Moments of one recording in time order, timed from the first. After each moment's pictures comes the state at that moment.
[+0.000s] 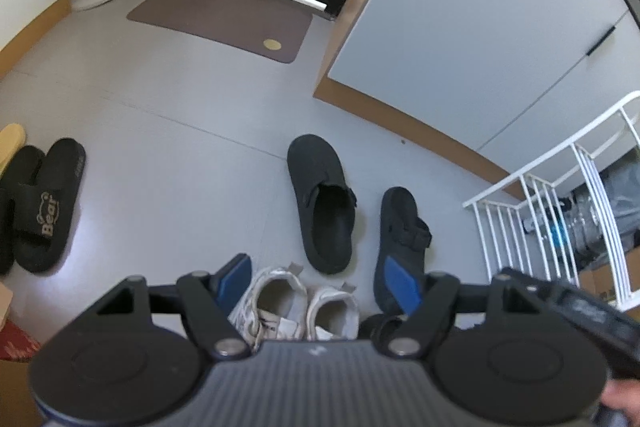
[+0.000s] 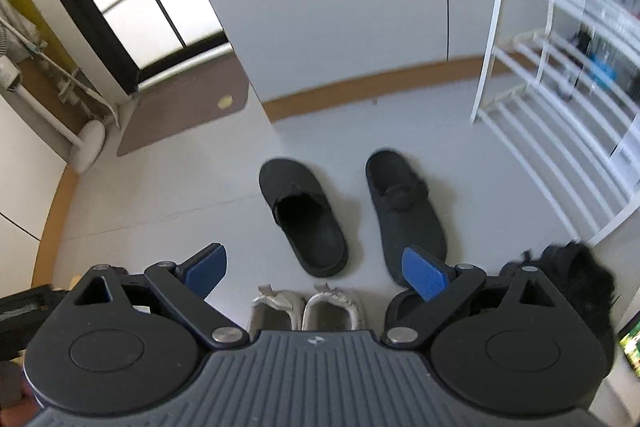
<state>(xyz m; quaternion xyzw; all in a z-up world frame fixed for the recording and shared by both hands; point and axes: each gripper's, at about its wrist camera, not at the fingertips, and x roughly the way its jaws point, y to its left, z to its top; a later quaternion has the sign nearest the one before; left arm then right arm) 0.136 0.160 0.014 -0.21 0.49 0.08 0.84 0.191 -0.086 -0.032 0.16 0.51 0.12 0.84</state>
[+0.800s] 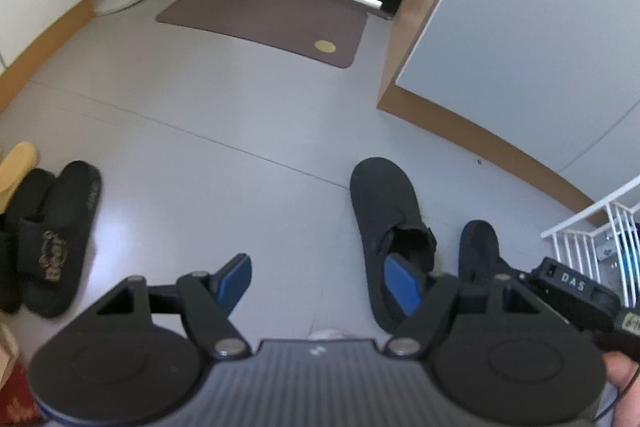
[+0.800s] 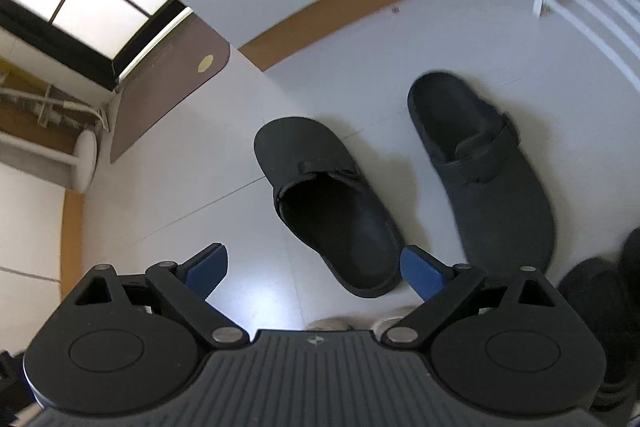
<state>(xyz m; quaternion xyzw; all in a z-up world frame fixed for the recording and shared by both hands) 0.215 0.221 -0.087 -0.18 0.51 0.16 0.83 0.315 -0.045 -0.211 0.29 0.59 0.15 0.74</state>
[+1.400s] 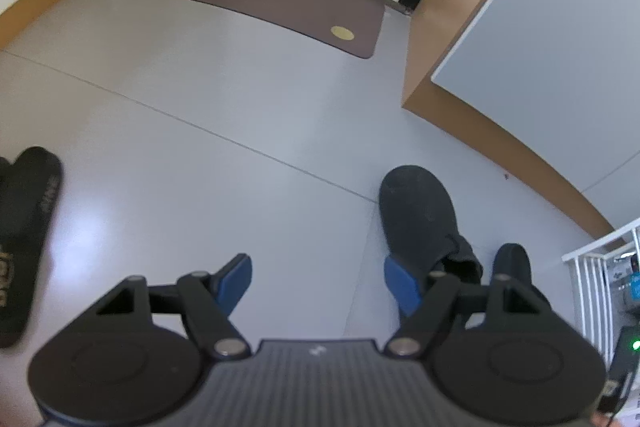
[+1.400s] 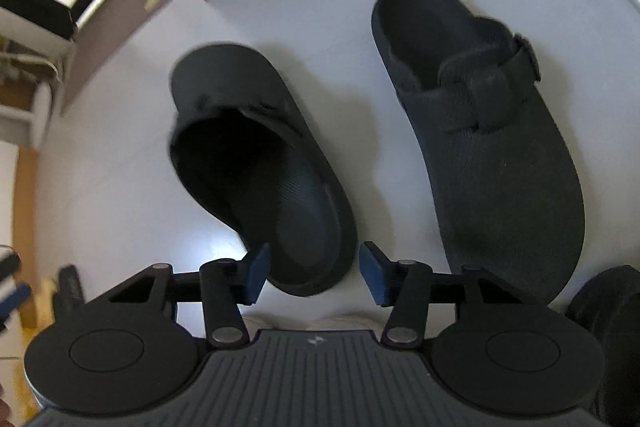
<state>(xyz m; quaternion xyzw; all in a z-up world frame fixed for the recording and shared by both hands) 0.248 0.270 -0.175 -0.22 0.49 0.14 0.83 0.321 -0.019 -0.326 0.21 0.65 0.14 0.72</state>
